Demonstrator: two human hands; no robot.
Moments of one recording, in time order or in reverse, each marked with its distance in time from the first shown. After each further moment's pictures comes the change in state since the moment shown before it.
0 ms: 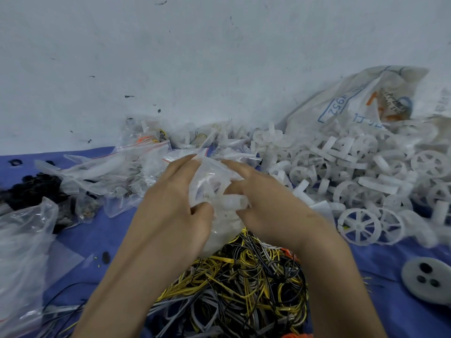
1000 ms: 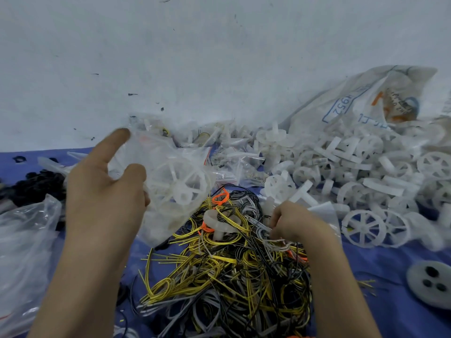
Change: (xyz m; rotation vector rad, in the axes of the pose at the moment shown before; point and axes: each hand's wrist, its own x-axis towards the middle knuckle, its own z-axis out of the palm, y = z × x) left_hand 0.018 -0.031 -0.026 -0.444 0.506 -0.191; right_hand 0.005 0.086 0.042 0.111 -0.192 0.754
